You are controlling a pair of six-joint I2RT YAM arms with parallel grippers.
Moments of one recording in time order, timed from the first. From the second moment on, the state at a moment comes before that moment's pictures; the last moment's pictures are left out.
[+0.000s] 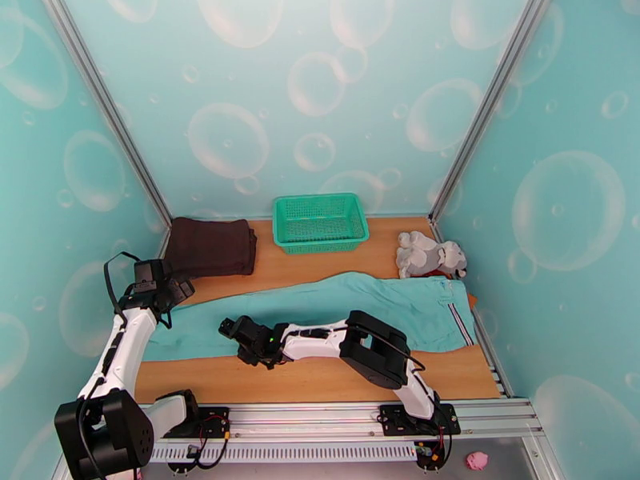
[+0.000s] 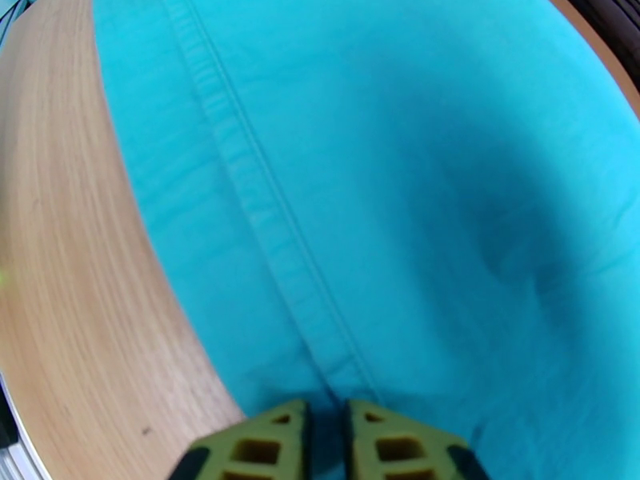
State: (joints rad) left arm 0.21 1.17 0.88 -0.63 -0.15 -0.34; right arm 1.19 2.12 1.40 -0.21 0.09 0.04
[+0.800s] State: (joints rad) left arm 0.21 1.17 0.88 -0.63 -0.15 -0.34; right arm 1.18 2.12 1.42 -0.22 0.13 0.04
